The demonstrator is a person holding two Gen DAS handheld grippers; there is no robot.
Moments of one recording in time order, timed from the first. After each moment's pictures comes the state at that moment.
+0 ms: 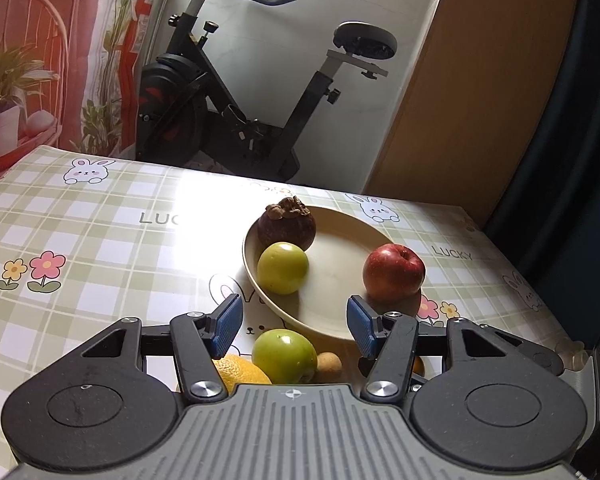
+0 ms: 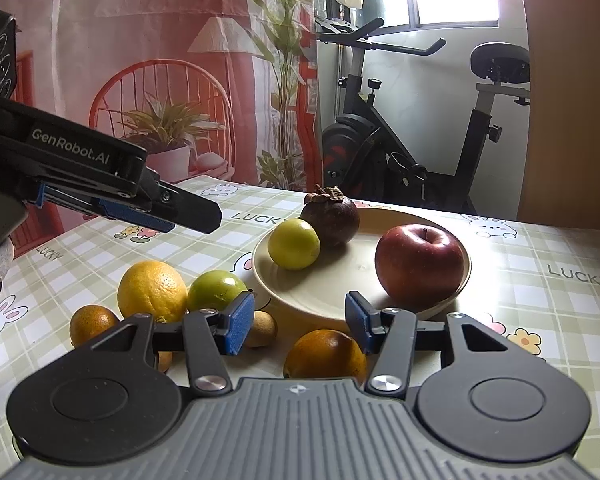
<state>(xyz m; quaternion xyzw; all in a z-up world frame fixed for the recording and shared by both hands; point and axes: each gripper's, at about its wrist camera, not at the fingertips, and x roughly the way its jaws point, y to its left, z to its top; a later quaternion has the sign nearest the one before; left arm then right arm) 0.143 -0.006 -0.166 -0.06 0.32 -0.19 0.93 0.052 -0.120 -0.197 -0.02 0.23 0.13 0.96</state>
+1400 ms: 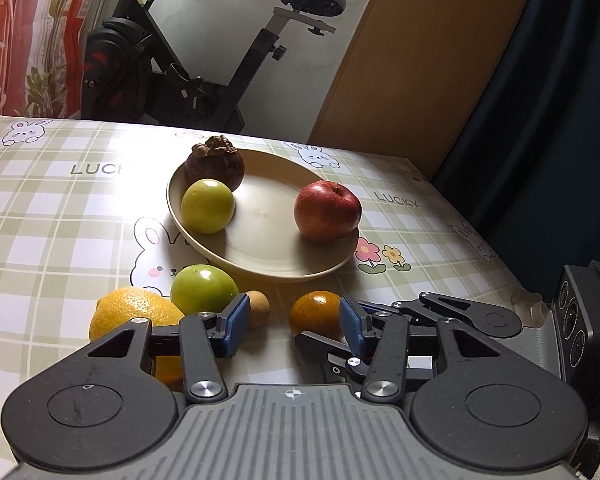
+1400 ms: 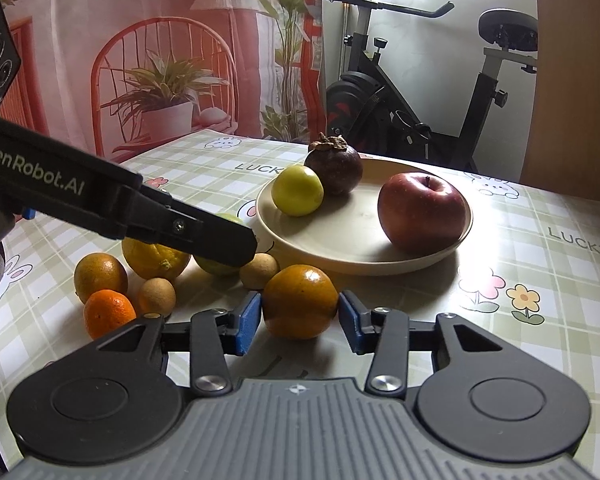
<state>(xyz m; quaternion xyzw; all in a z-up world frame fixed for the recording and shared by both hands) 0.127 -0.029 -0.189 -0.06 0.36 -0.27 0.89 0.044 -0.119 -0.205 -0.03 0.30 0.14 0.94</state>
